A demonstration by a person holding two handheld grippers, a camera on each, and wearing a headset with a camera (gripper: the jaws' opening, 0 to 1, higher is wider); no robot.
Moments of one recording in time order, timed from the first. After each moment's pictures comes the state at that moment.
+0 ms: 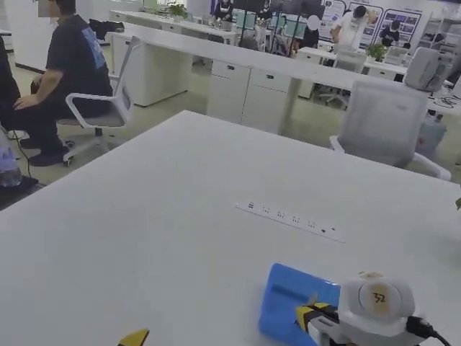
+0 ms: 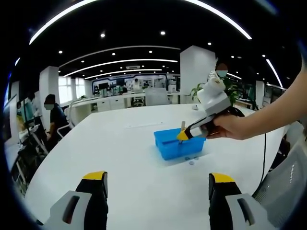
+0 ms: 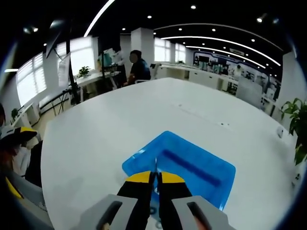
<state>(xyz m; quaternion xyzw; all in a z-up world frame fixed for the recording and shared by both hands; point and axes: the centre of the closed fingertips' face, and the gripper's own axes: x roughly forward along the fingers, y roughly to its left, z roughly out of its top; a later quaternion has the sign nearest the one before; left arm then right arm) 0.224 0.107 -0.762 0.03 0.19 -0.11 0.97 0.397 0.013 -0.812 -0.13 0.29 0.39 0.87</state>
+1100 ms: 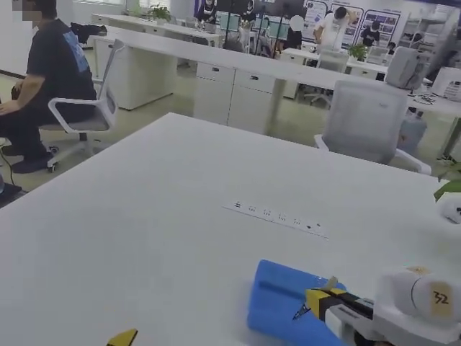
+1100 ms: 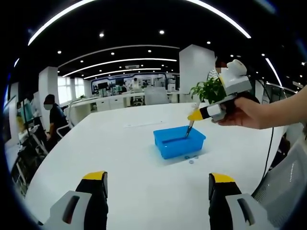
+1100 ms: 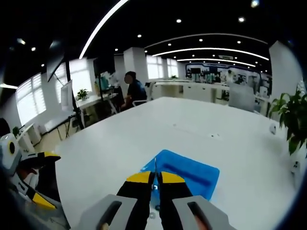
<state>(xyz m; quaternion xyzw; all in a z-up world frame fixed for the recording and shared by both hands) 0.222 0.106 -0.761 0.04 0.20 -0.11 0.97 0.367 -0.011 -0.749 -0.06 0.24 0.38 0.89</state>
